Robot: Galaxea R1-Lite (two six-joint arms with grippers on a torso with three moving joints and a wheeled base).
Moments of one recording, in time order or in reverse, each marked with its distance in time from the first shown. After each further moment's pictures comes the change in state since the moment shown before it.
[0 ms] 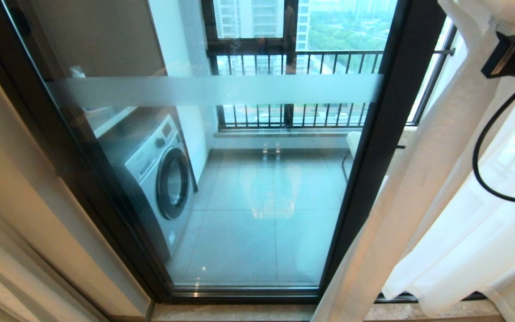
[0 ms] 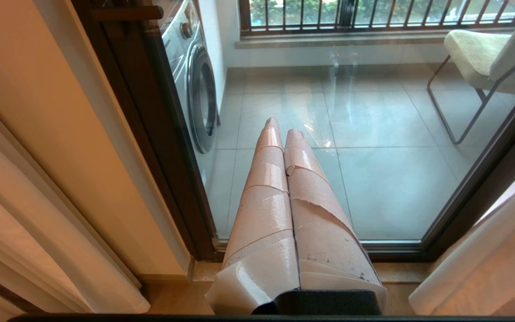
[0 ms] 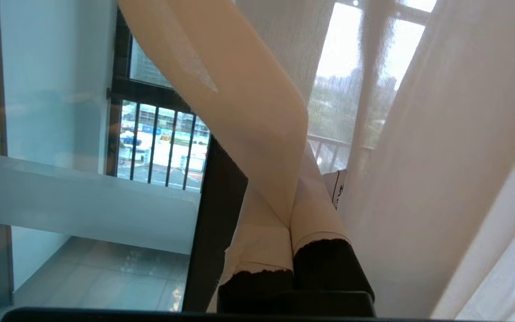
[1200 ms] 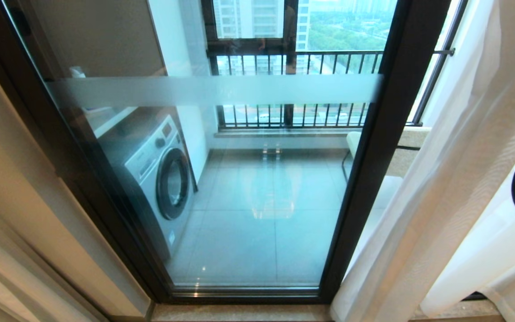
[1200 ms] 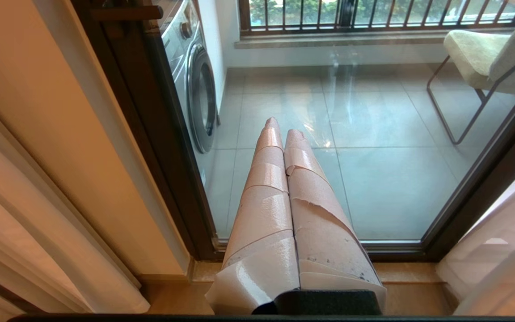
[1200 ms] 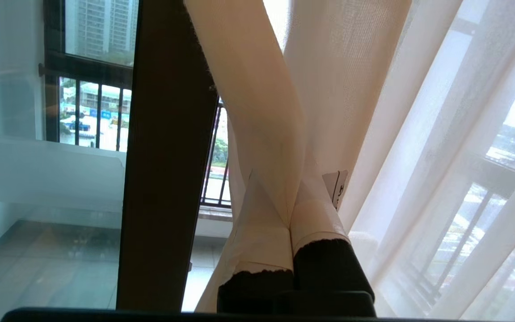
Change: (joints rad) left arm 0.000 0.000 0.000 0.000 0.000 -0.001; right arm -0.139 -0.116 0.181 -0.031 -0.022 0.003
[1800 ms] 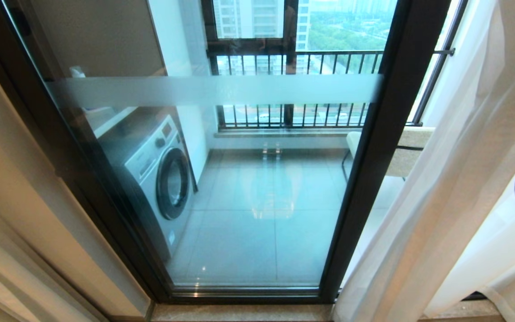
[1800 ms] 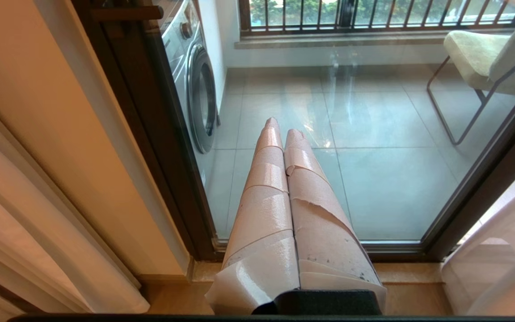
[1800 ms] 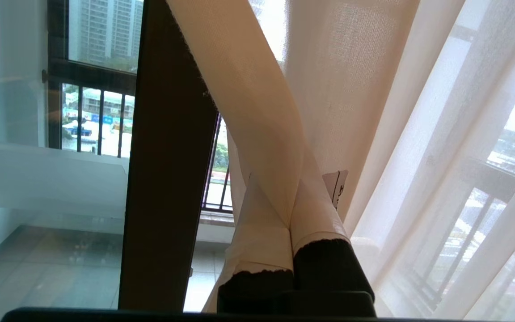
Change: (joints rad) left arm 0.000 0.000 0.000 -0.001 0.000 -0.001; right arm 0.000 -0.012 -0.004 0.000 0.006 0.002
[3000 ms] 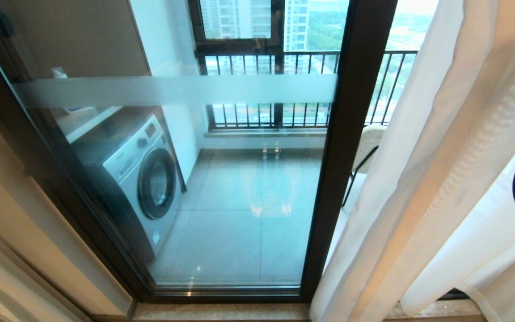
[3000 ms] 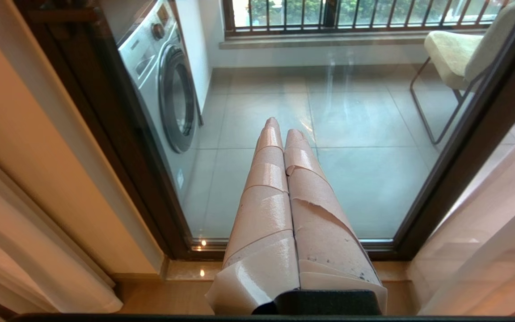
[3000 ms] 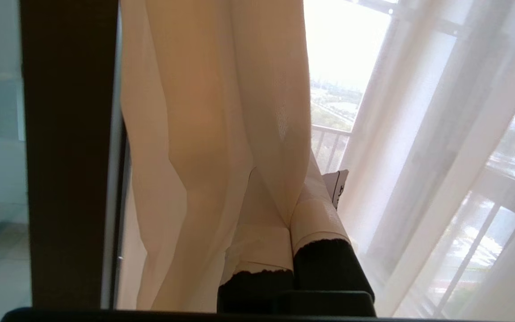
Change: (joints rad) left arm 0.000 0.000 0.000 0.000 0.000 -0.002; right arm 0.002 0.011 -0.005 0.000 0.002 0.000
